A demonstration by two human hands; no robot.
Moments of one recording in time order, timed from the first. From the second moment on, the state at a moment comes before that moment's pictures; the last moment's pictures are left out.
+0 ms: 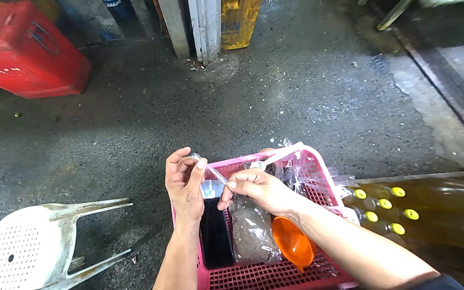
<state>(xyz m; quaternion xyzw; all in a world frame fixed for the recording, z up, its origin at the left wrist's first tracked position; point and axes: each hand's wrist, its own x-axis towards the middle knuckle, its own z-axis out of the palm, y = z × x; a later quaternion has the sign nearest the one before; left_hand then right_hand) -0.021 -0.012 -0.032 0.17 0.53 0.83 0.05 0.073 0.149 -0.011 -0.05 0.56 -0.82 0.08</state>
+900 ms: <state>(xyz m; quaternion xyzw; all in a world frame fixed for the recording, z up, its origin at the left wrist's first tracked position) -0.031 -0.018 -0.031 0.12 0.53 0.84 -0.01 0.072 0.151 -0.011 -0.07 0.63 -0.76 0.14</state>
